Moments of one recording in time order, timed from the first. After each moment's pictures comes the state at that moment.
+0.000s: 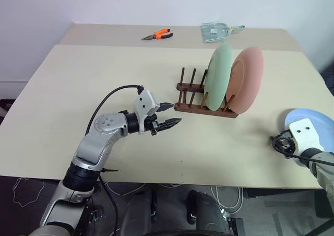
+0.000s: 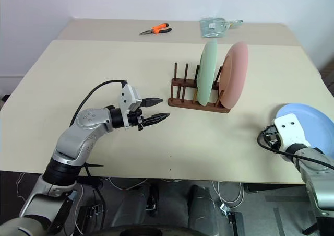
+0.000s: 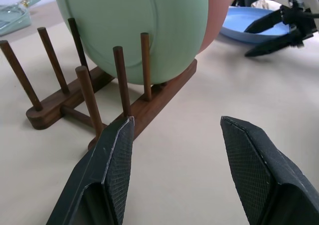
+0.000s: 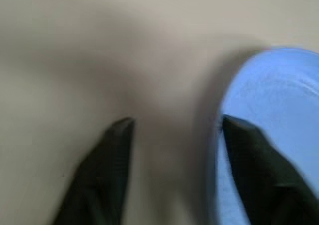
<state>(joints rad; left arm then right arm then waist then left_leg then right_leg) -0.44 0.42 -0.19 -0.21 -0.33 0.44 -0.83 0.17 -0.82 -0.32 -0.22 0.24 0.60 0.33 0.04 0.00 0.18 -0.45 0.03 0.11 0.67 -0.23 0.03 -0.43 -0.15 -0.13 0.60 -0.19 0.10</state>
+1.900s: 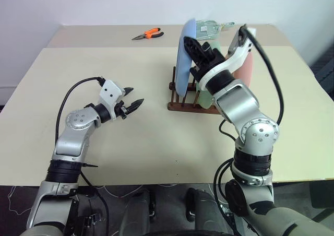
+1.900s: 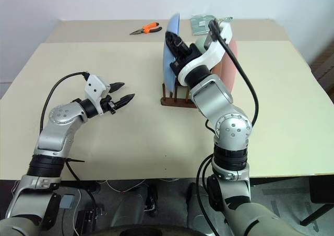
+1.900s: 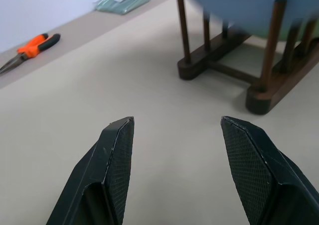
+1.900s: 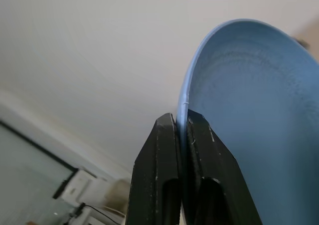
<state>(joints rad) -0.44 0.51 -0.01 0.07 -0.21 0.20 -0.72 -0.66 -0.06 -0.11 -0.29 1.27 0.62 -0.42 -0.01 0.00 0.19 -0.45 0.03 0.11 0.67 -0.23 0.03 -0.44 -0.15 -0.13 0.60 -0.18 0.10</state>
